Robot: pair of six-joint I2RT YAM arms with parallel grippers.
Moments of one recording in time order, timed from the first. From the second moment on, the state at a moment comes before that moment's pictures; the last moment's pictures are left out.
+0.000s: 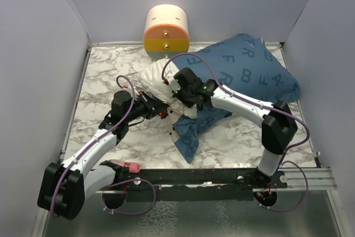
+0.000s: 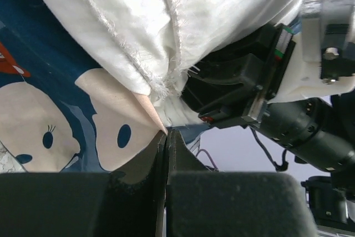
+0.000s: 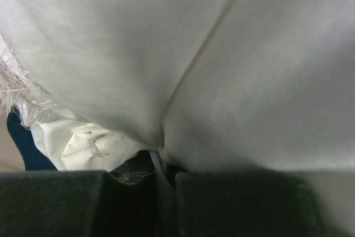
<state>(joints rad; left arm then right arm) -0.35 1.02 0.50 0.21 0.49 -1.22 0.84 1.80 1.47 -0.58 0.17 -0.22</state>
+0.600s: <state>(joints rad) -0.33 0.98 0.72 0.35 0.58 -1.32 0.82 1.79 1.23 -0.47 -0.05 -0.19</state>
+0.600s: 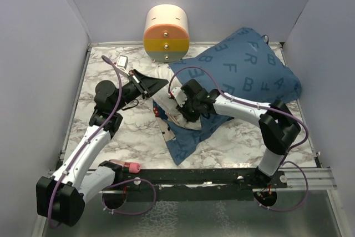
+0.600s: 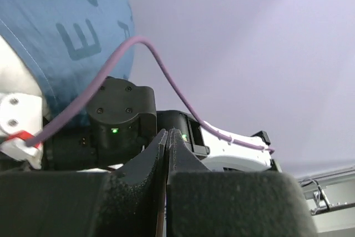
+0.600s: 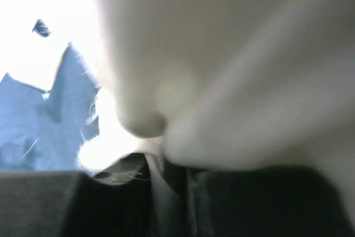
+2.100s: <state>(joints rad) -0.57 1.46 0.48 0.54 0.23 -1.16 0.72 1.68 1.31 -0.61 -0.02 0.02</state>
